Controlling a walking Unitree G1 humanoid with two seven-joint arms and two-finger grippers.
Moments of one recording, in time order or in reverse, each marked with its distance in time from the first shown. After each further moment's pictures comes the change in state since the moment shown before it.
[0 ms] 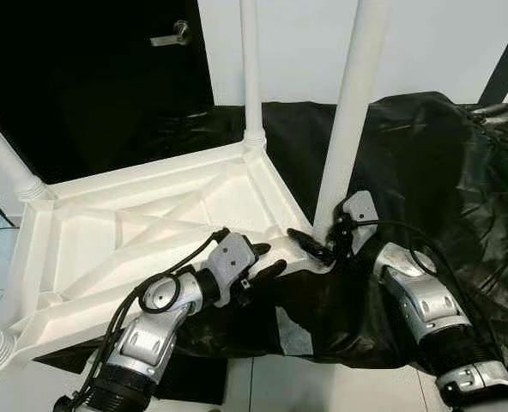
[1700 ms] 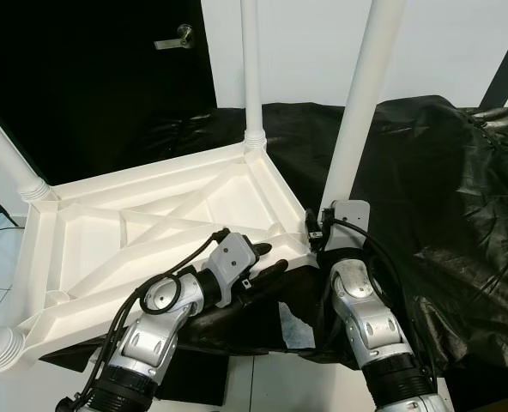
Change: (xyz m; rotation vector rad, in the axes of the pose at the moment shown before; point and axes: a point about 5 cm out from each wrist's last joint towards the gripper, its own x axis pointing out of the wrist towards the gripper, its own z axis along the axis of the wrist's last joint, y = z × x) left arm 0.002 -0.002 0.000 -0.011 -0.011 -0.001; right arm 0.013 0.030 -0.001 0.156 0.026 -0.807
